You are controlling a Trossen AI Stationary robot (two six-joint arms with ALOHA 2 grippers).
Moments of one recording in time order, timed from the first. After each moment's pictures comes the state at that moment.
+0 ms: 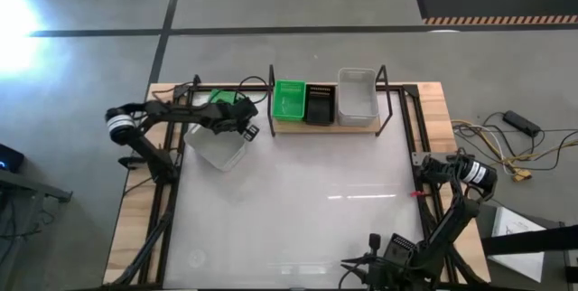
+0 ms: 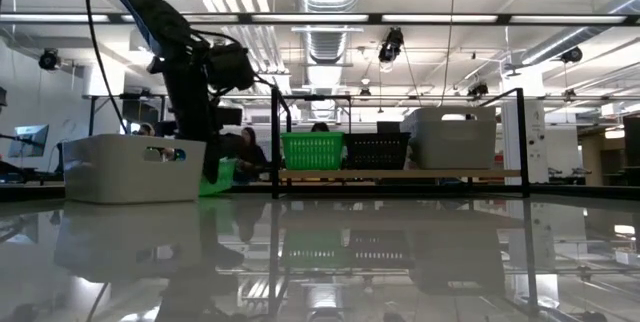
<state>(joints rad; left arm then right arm) 0.50 1.56 0.80 -0.37 -0.42 -0.32 1.09 1.91 1.12 -0.09 1.13 0.70</state>
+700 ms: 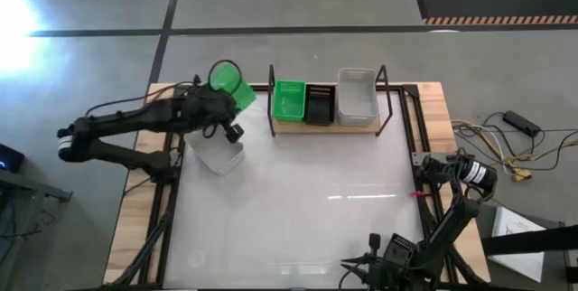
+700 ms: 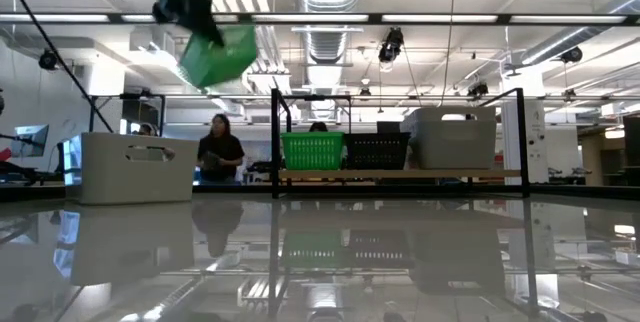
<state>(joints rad) 0.22 1.05 1.06 -0.72 -0.44 -0.17 1.09 1.91 1.12 -0.10 1.13 0.68</state>
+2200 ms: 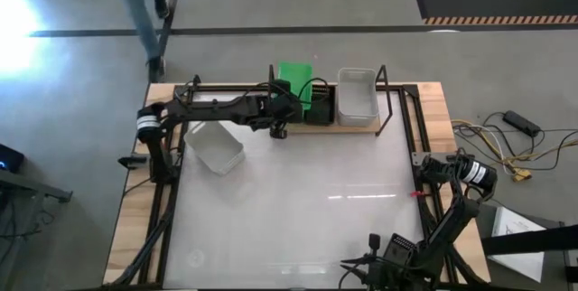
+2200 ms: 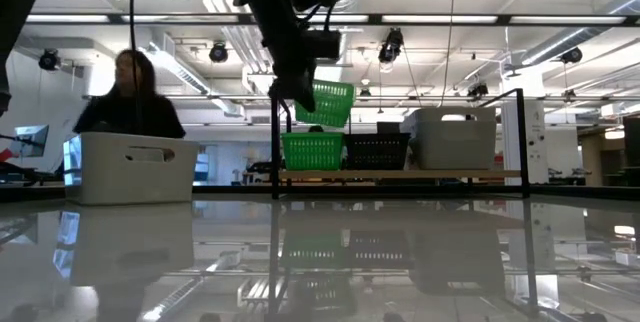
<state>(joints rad) 0.24 1.80 1.48 -0.58 -0.57 0.62 1.09 1.91 1.12 -0.07 1.13 0.71</state>
